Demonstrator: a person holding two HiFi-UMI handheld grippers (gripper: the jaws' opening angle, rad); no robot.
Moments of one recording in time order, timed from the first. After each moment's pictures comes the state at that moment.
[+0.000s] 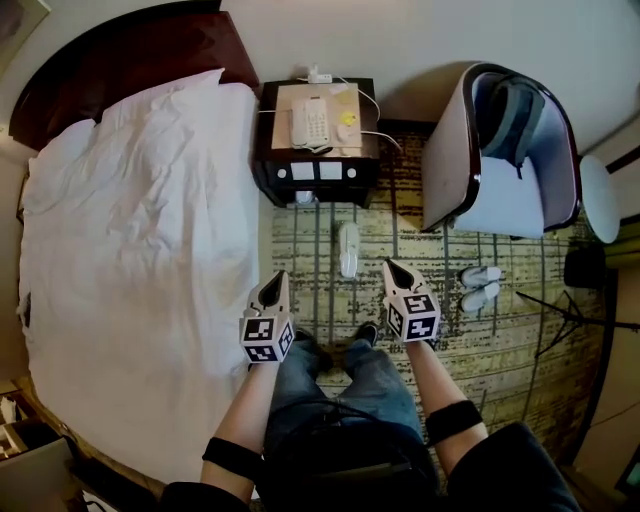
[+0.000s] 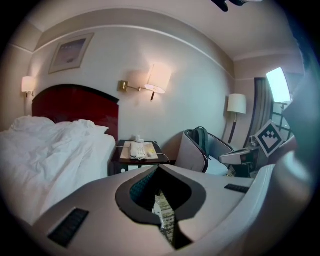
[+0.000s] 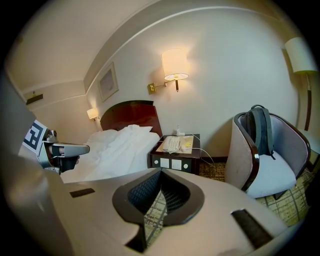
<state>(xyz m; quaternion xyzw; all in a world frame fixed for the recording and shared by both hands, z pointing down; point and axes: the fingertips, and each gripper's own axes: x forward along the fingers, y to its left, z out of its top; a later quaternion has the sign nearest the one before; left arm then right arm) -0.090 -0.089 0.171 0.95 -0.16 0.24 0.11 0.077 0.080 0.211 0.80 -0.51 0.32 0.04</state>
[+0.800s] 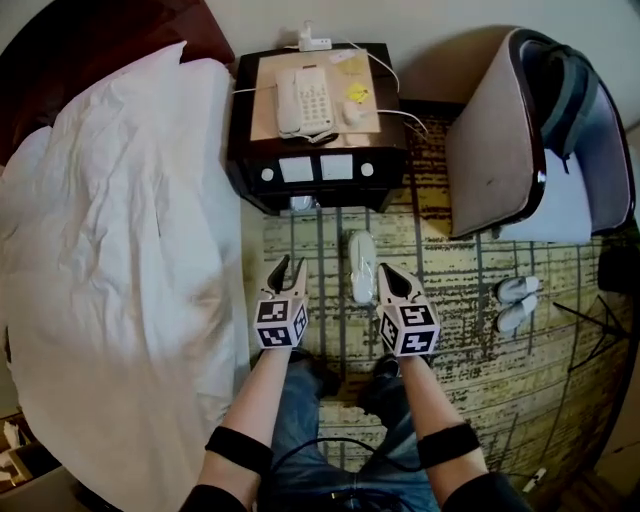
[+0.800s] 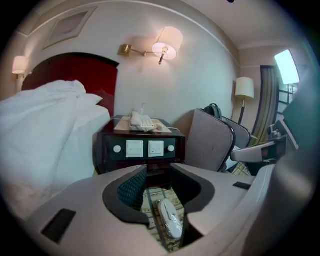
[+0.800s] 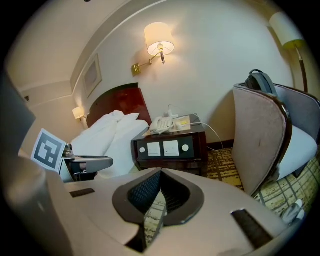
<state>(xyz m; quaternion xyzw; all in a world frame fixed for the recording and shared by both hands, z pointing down) 0.030 -0.196 0.475 0.94 -0.14 0.28 0.12 0.128 -0.033 0.464 0.82 -0.47 0.33 0.01</state>
